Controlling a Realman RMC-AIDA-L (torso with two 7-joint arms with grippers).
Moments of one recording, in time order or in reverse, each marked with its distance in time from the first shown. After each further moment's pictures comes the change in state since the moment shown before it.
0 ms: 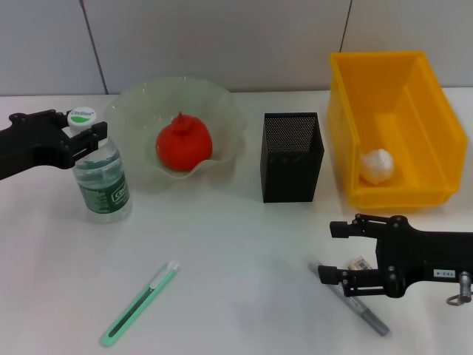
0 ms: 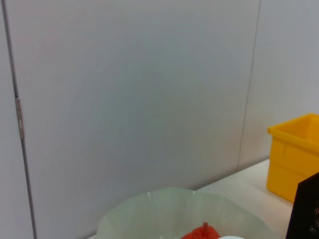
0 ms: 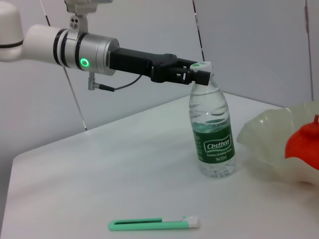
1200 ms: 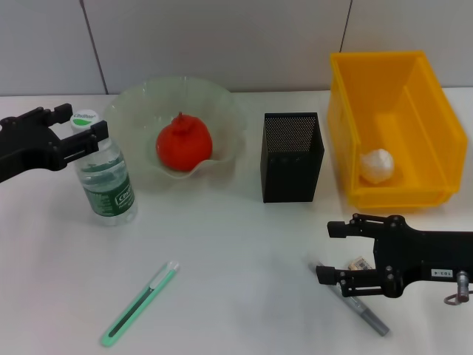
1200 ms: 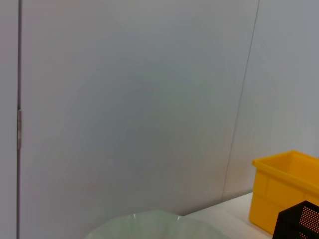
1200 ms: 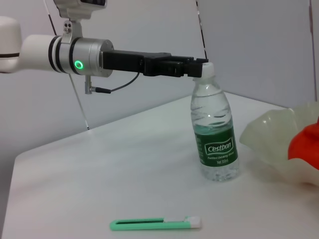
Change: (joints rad) left arm 0.015 0.001 -0.061 -0.097 -0.169 0.088 0.115; right arm 0.006 0.000 -0.001 0.006 -0.002 -0.001 -0.007
